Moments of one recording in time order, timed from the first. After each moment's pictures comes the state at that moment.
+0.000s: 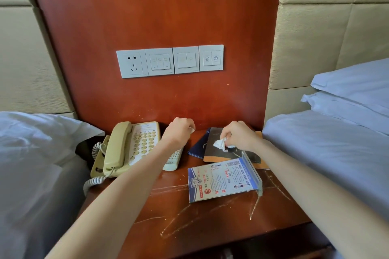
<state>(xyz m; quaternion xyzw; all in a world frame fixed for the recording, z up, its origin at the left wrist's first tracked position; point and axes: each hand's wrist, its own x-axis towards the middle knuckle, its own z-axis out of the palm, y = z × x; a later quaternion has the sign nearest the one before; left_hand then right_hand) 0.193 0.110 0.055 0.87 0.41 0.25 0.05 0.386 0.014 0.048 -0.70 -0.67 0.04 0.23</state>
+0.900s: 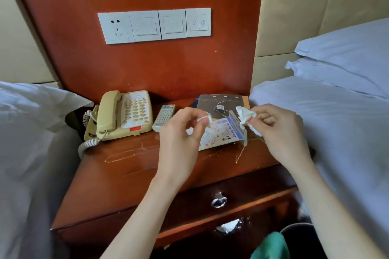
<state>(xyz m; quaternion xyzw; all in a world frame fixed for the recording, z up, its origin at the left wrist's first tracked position) 0.144 -0.095 0.033 0.76 0.26 0.54 0.24 0.335 -0.168 0.030 -0.65 -0.50 -0.02 0.57</state>
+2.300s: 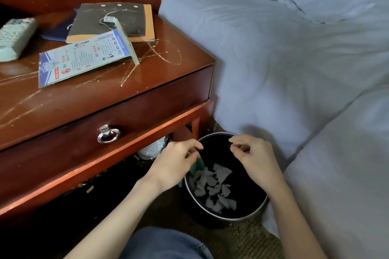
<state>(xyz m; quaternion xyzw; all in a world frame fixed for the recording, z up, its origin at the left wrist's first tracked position) 0.247 -0.204 -0.160 0.88 0.23 0.05 0.41 0.391 -0.362 -0.160 -0.86 -0.30 0.11 0.40</state>
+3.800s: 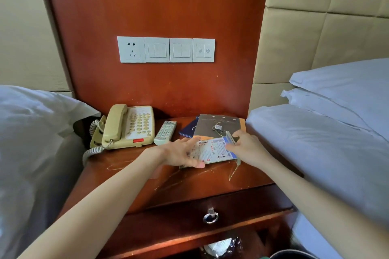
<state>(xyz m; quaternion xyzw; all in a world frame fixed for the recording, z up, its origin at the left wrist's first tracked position) 0.155 0.002 0.022 0.91 0.34 -0.04 0.22 0.353 -0.112 0.020 -0.79 -0.53 0.09 0.29</state>
